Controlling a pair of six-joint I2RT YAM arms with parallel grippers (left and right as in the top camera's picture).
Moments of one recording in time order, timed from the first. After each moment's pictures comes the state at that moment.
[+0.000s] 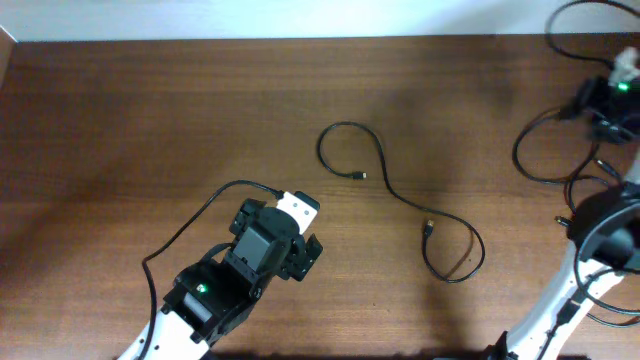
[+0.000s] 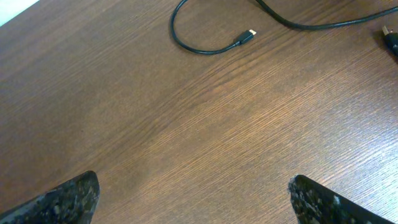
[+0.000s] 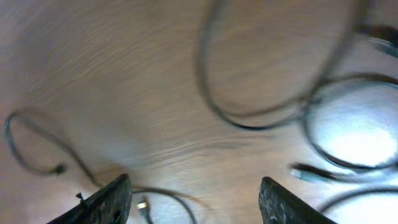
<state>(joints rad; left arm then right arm) -0.69 0.96 0.78 -0.65 -0.27 0.04 -0.43 2.33 2.51 -1.67 -0.28 0.00</state>
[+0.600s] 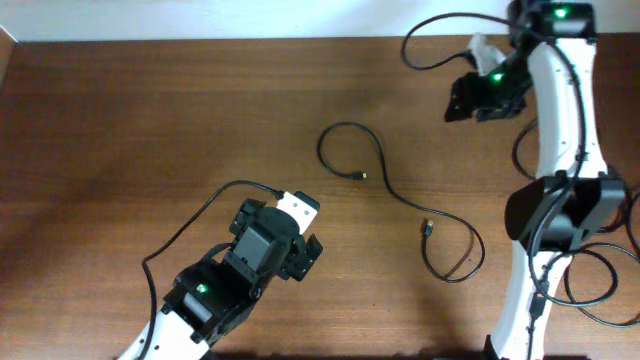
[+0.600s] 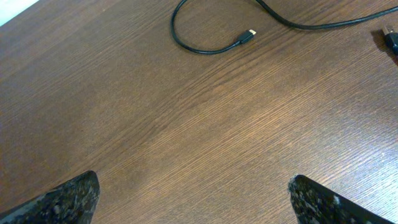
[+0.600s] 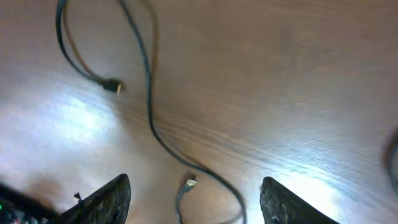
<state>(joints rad) -0.69 0.96 0.78 -0.65 -0.27 0.04 -0.02 2.33 2.46 -1.69 -0.31 -0.21</state>
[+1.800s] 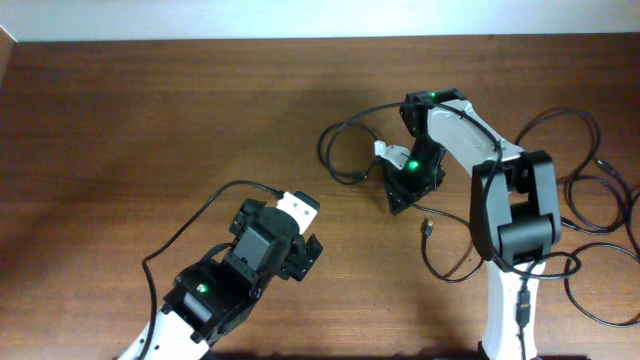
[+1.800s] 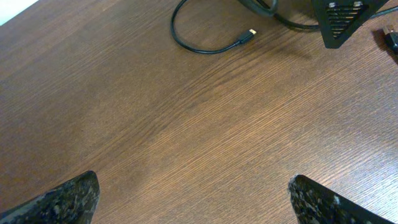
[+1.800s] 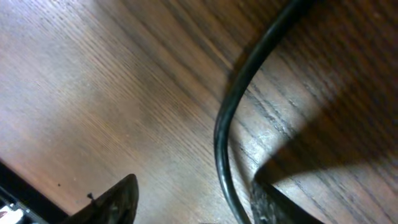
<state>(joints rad) -0.69 0.96 0.78 -0.65 -0.27 0.04 0.24 2.26 1.68 -1.29 -0.27 -0.50</state>
